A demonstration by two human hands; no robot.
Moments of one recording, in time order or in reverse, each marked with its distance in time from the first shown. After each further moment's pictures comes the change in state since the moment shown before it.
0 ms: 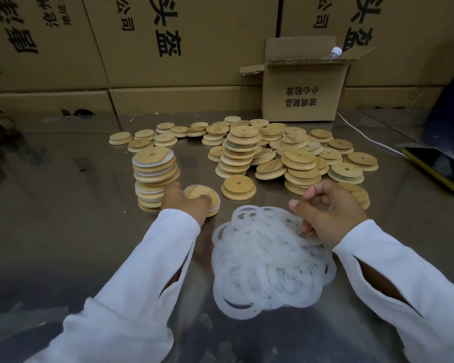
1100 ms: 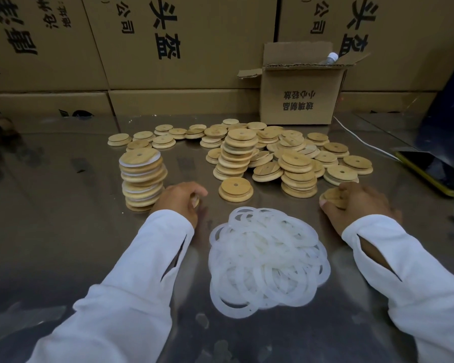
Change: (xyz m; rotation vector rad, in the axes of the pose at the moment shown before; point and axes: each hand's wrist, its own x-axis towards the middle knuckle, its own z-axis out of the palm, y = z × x) left_hand 0.030 -0.021 -0.008 0.580 -0.041 0.566; right_hand 0.041 0.031 -0.042 -0.961 0.163 0.159
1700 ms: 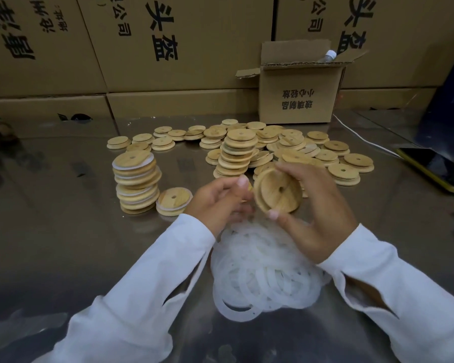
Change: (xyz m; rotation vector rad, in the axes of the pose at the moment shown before) left_hand -0.040 0.060 -0.010 -1.094 -0.308 -0.053; right_hand -0.058 -0.044 -0.008 0.608 0.272 -0.911
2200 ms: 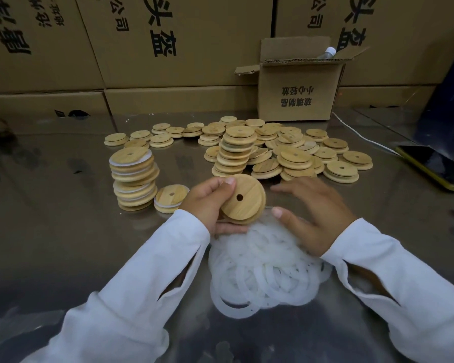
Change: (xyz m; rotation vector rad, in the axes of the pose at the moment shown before) left_hand 0.002 -0.001 -0.005 -0.142 0.052 -0.134; right_hand 0.000 0.014 -0.004 -0.161 -0.261 0.159
